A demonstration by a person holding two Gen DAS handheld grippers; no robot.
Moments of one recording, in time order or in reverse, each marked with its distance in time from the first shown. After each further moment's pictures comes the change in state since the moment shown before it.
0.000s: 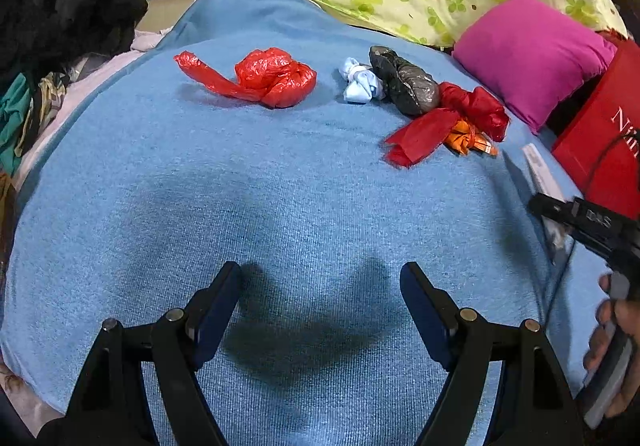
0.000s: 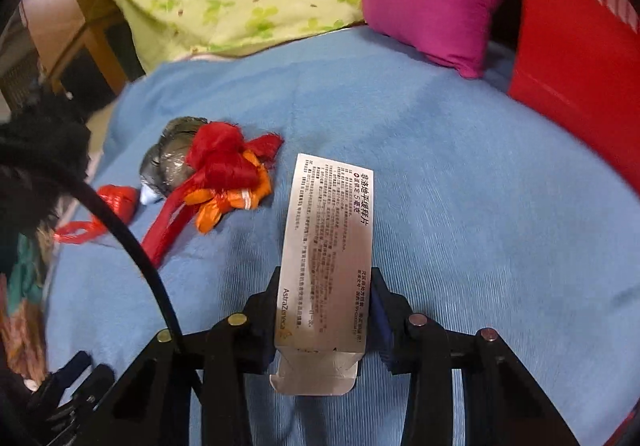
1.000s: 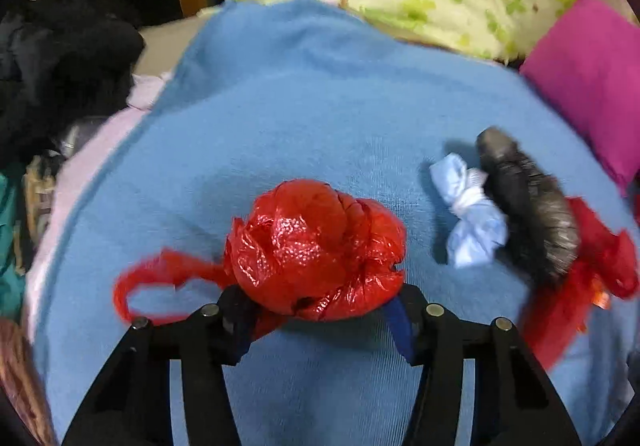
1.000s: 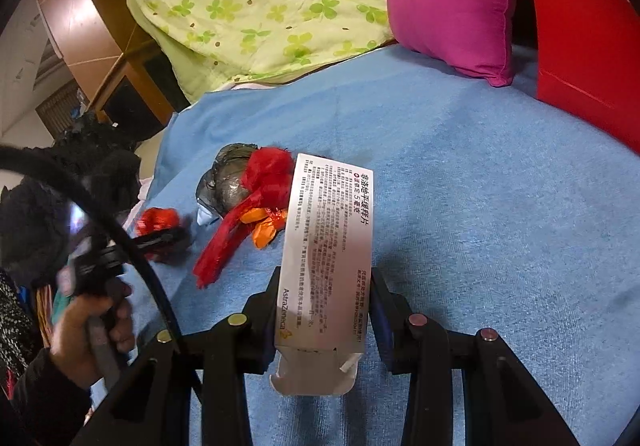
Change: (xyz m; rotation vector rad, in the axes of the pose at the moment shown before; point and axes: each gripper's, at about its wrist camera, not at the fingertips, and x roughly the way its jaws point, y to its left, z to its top) left arm 0.079 0.031 0.140 0.039 -0.017 0.189; right arm 0.001 0.011 0.006 -0.006 -0.072 0.165
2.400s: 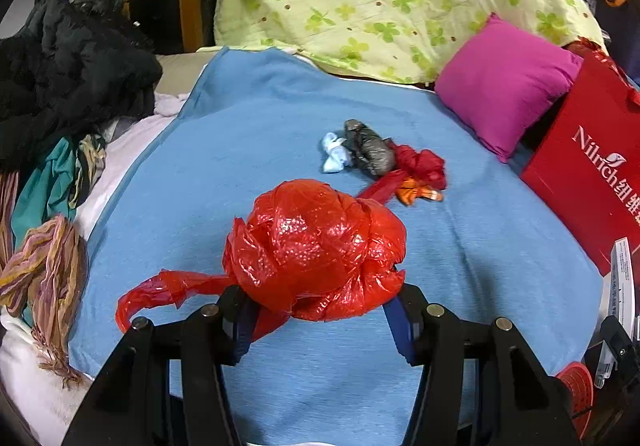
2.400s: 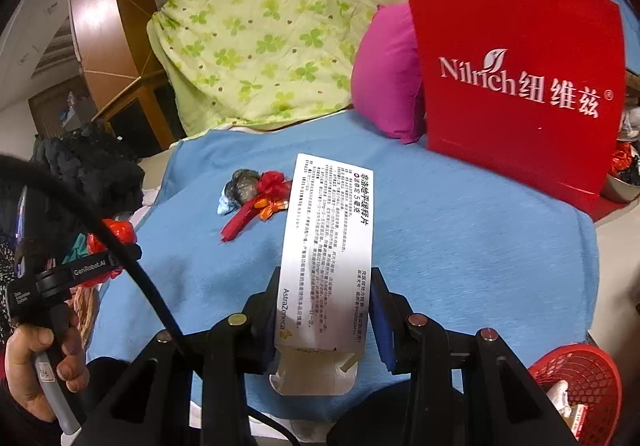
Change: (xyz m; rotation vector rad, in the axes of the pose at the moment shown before) left arm -0.203 -0.039 -0.105 0.018 -0.090 -0.135; right arm -0.209 0.005 -0.083 -0.039 -0.192 -0.154
